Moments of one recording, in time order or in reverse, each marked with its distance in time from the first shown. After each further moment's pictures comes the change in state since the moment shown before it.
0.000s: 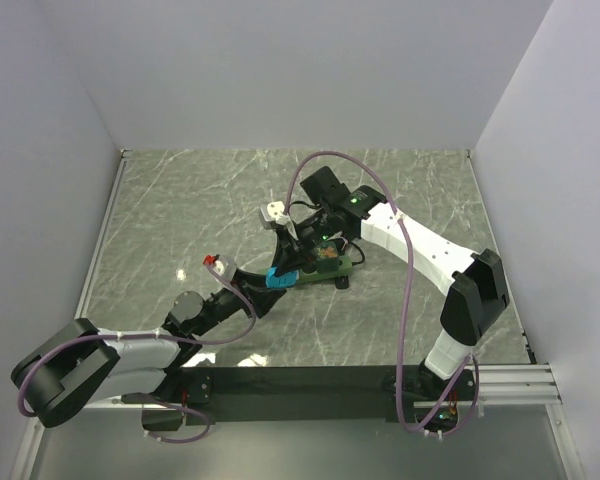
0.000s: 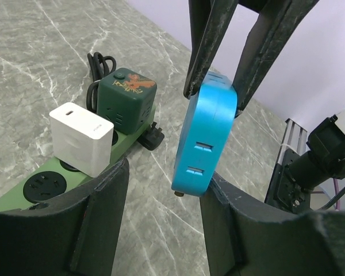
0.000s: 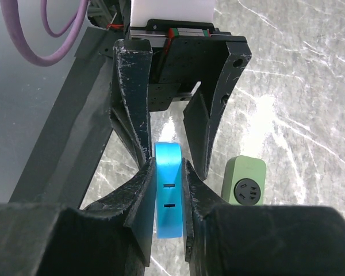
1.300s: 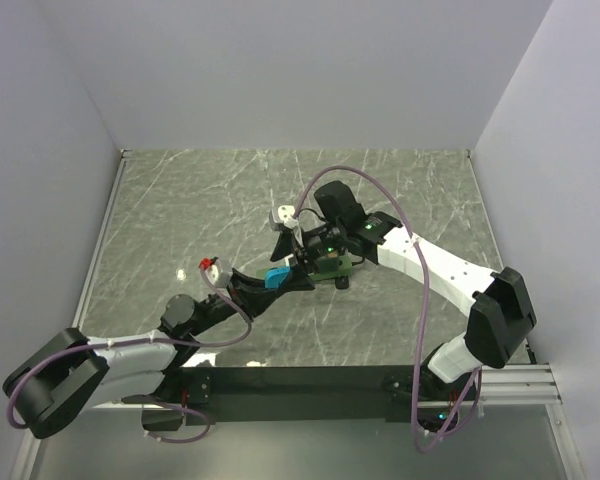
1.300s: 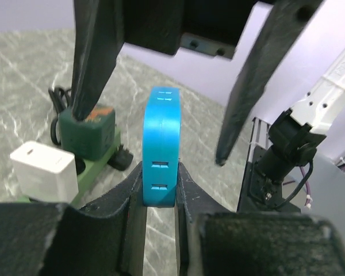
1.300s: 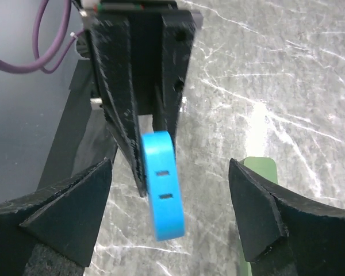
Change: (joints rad) left arm -0.001 -0.065 0.000 0.049 0.132 0.018; right arm 0.008 -0.173 -0.290 0.406 0.051 0.346
